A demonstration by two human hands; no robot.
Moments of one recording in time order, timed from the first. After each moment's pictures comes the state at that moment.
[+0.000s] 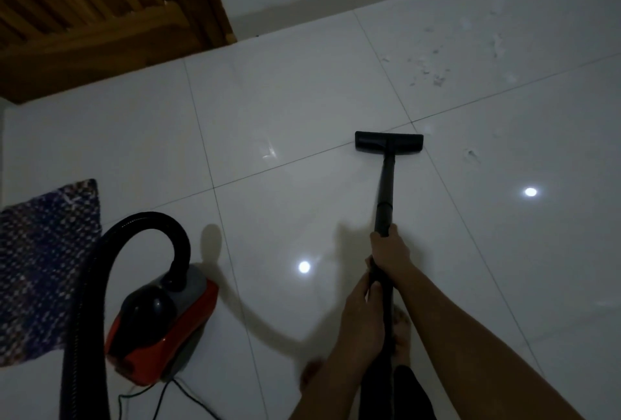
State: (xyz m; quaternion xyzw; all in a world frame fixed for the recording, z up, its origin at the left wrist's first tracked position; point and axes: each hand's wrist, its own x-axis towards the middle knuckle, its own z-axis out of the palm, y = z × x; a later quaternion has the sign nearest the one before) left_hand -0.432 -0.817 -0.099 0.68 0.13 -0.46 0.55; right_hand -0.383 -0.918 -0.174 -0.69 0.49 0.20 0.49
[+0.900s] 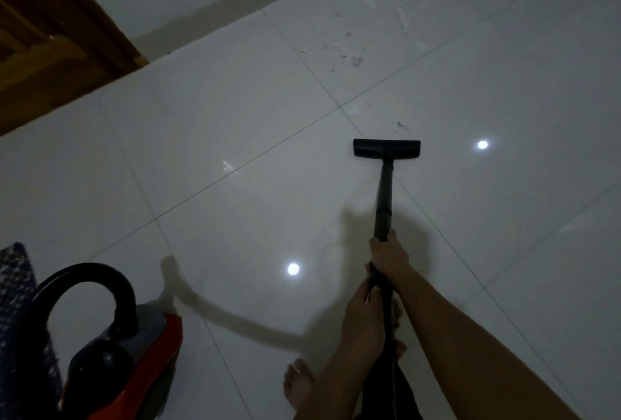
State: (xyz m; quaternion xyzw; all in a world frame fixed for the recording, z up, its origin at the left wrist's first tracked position) left_hand -0.494 -0.894 -0.095 0.66 0.08 -0.56 0.50; right_hand -0.476 -1.003 -0.183 -0.59 0.59 0.16 0.53
